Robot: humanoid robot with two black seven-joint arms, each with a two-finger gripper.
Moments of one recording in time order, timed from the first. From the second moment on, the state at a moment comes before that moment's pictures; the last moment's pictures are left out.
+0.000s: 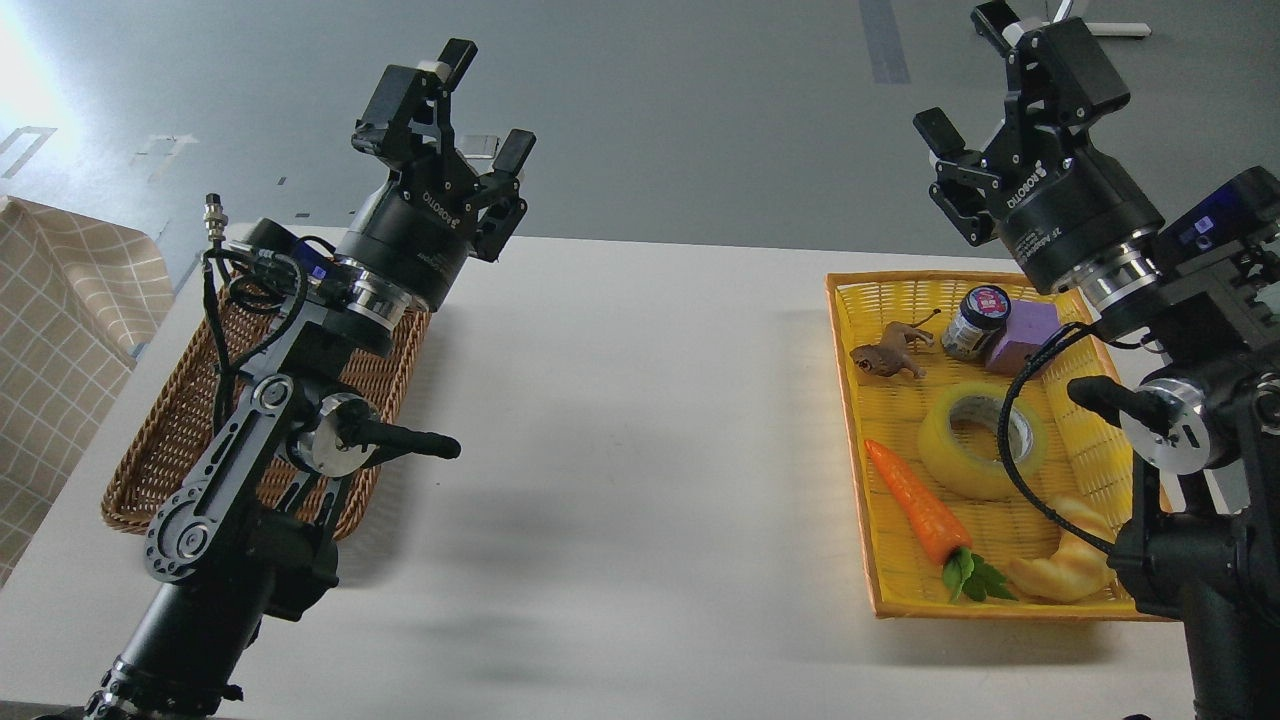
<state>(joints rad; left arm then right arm) -0.31 0.04 -1.38 -1.49 1.01 -0.19 -0.14 0.38 0.00 1.59 1.59 -1.17 0.37 -0.18</state>
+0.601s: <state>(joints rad) -0.32 0.04 -1.38 -1.49 1.01 -0.19 -0.13 0.38 0.00 1.59 1.60 -1.17 0.37 -0.16</state>
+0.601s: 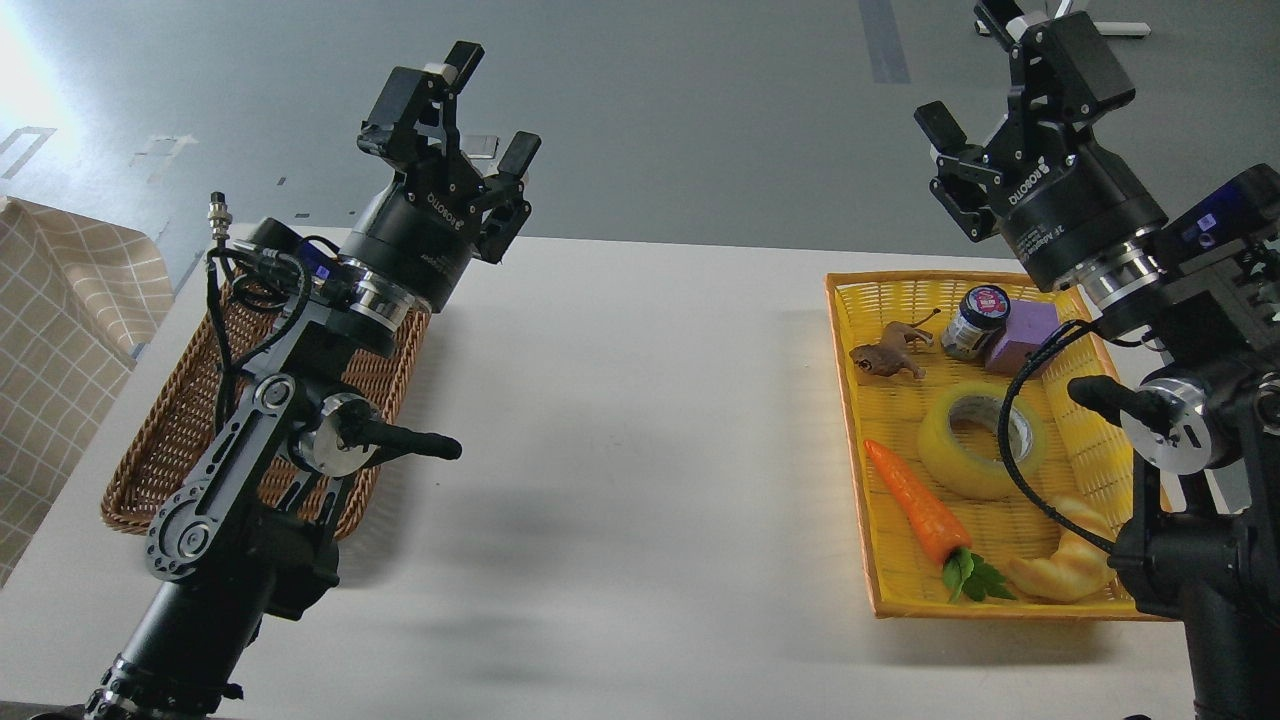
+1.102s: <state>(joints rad) -0.33 0.04 -1.38 -1.49 1.01 -0.20 -0.13 0.38 0.00 1.59 1.59 -1.17 0.37 -0.16</state>
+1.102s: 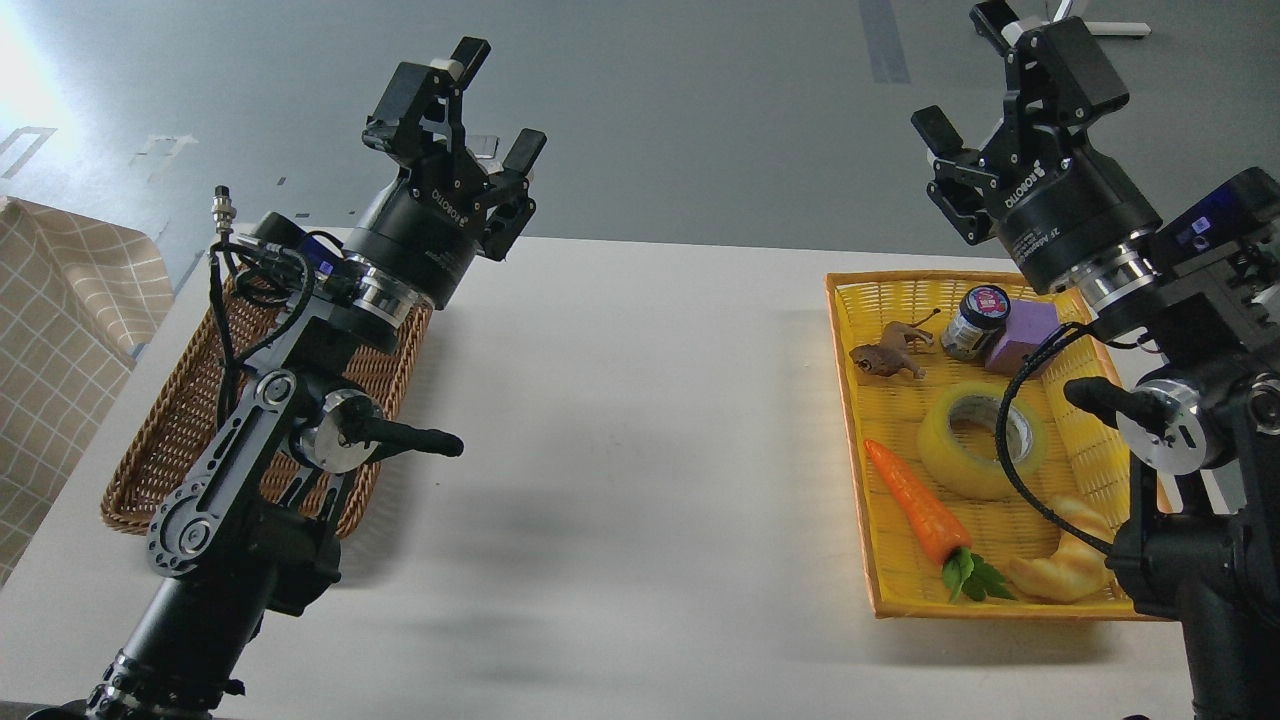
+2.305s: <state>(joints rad) -0.33 0.04 -1.38 -1.49 1.01 -0.20 -0.13 0.36 0.00 1.57 1.59 -1.17 0.40 -0.16</state>
